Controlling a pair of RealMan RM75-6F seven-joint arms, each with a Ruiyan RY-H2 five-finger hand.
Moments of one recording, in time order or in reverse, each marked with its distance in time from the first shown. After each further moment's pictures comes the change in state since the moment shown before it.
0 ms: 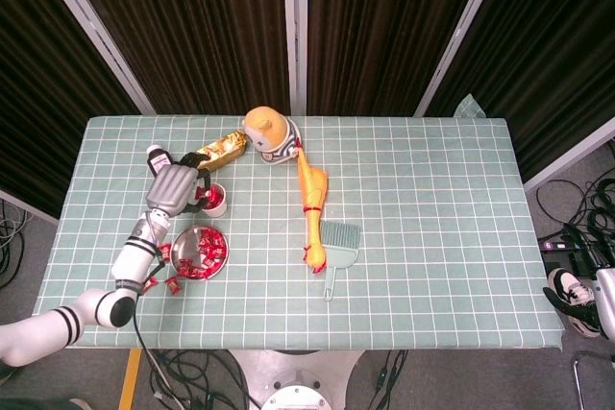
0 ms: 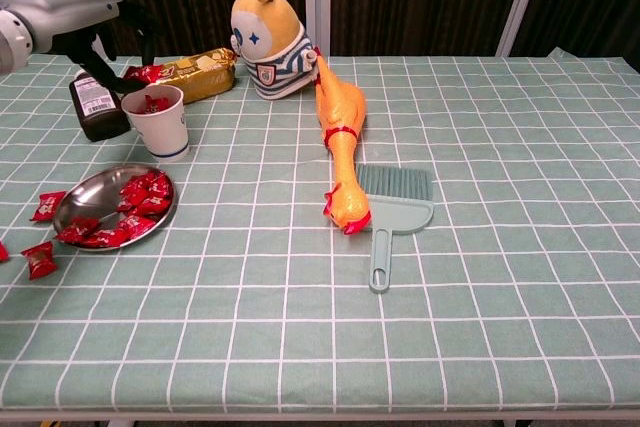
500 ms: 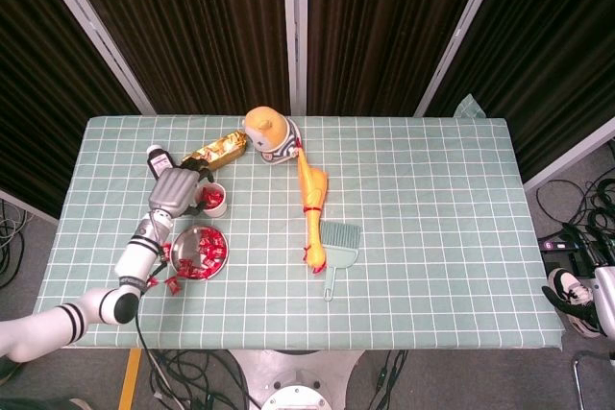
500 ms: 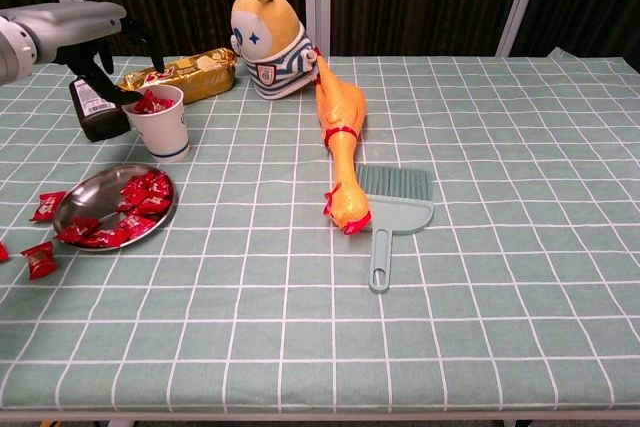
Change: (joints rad) left arm -0.018 0.015 0.020 -0.023 -0.095 -0.020 0.062; right arm 0.005 -0.005 0.002 0.006 0.002 -0.008 0.005
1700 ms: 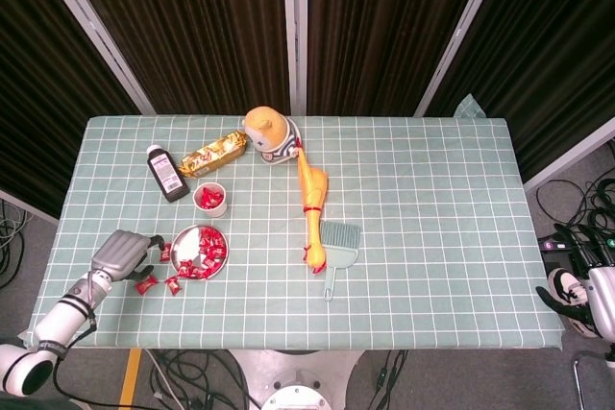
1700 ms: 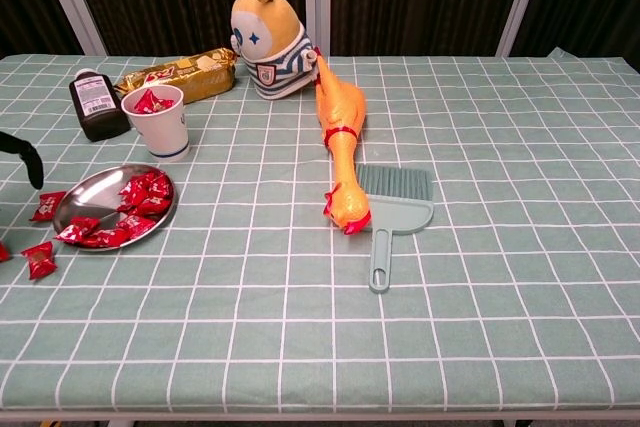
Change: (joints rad) left arm 0.216 0.268 0.298 -0.161 0.347 -0.003 -0.252; right arm 0.006 -0.003 -0.006 -0.003 -0.038 0.015 0.007
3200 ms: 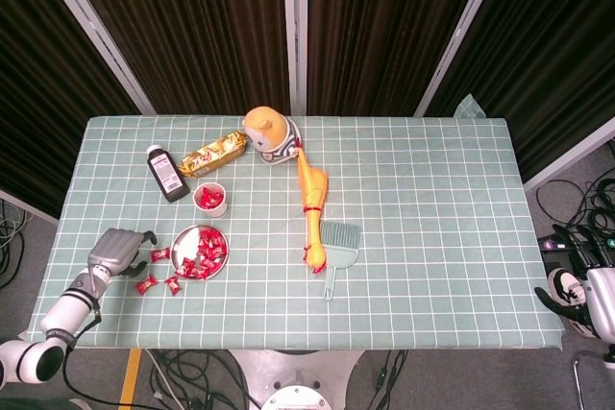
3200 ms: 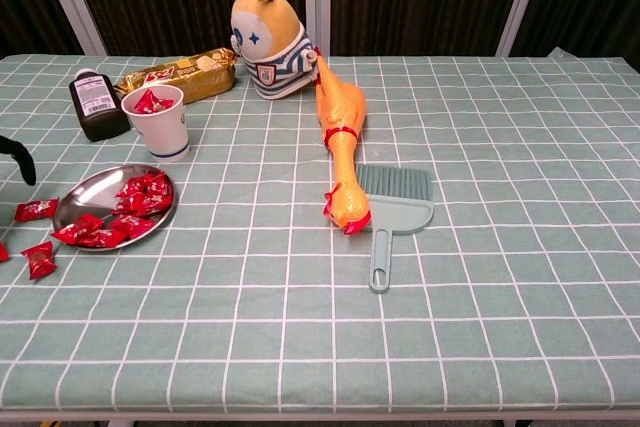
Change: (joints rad) left arm -0.018 -0.043 -0.035 0.024 -0.217 -0.036 0.155; right arm -0.003 0.001 -0.004 -0.014 0.000 0.007 -0.014
